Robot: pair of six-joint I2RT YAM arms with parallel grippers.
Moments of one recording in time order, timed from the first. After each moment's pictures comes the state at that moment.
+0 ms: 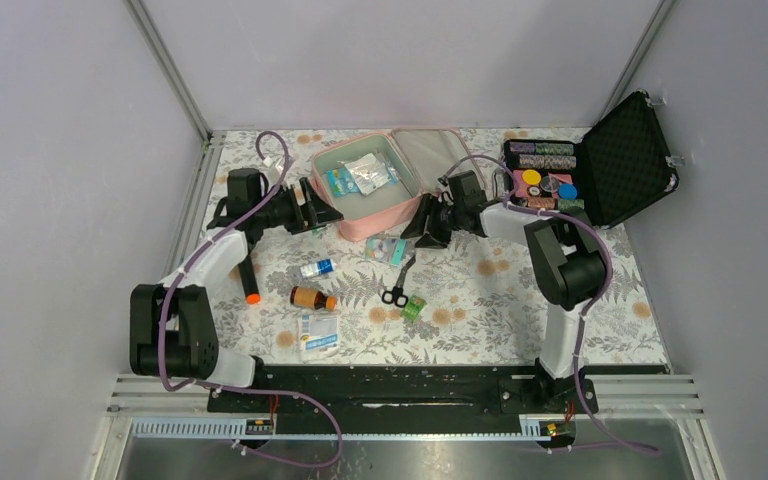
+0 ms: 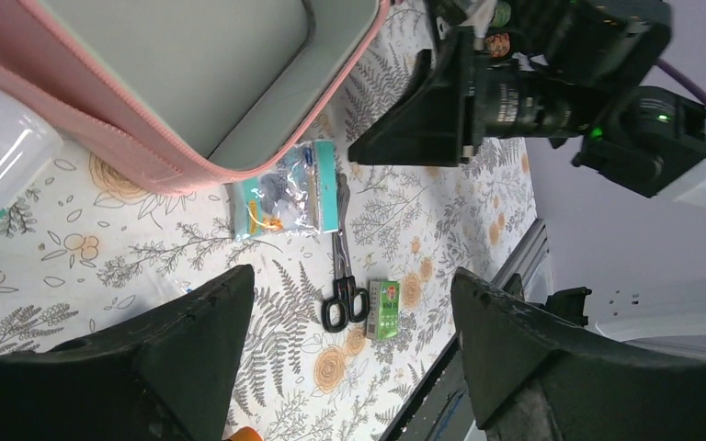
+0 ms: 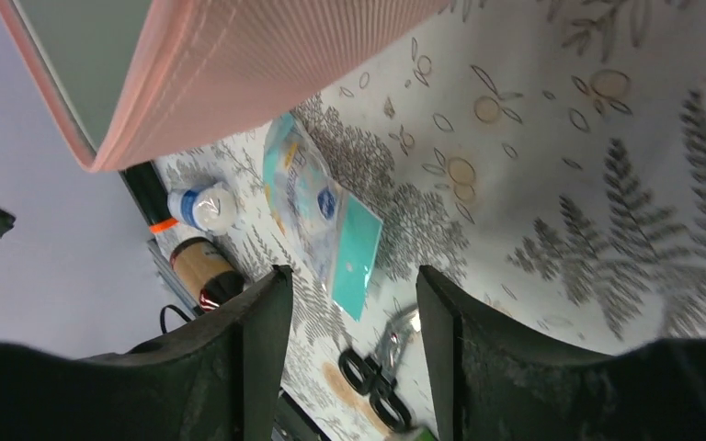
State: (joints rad) left arm -0.05 1.44 0.90 -0.08 0.84 -0.49; right arm 0.40 1.94 1.15 -0.10 -0.54 0.75
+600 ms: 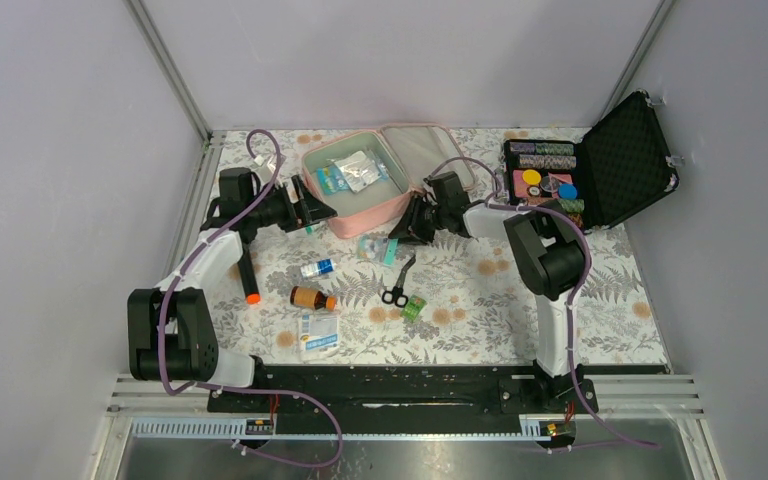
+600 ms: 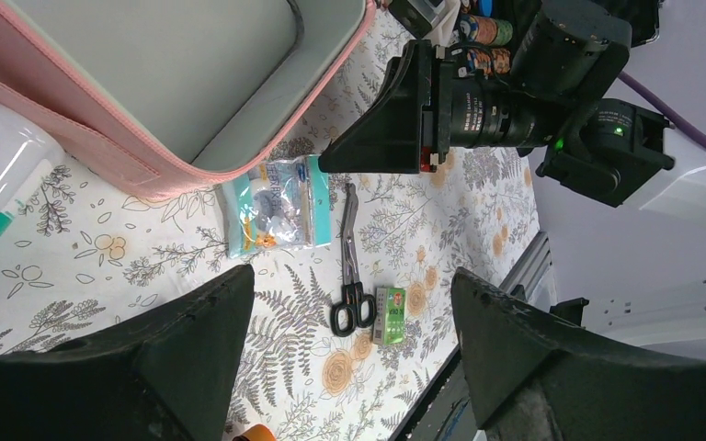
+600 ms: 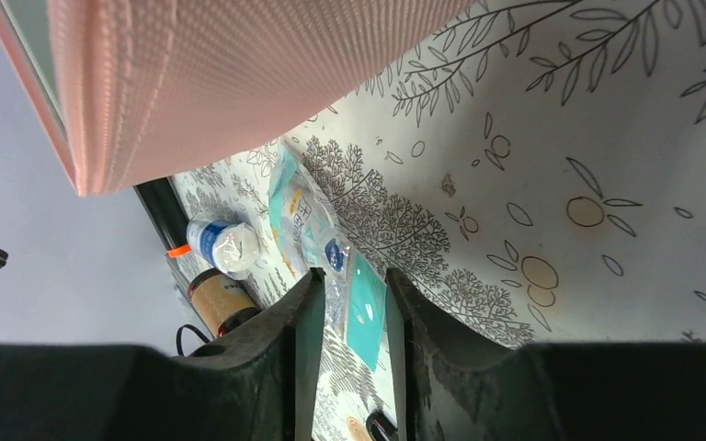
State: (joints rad) left arm -0.01 1.41 0.90 -0.08 0.84 -0.48; right arm 0.47 2.08 1.24 0.02 -0.54 0.86
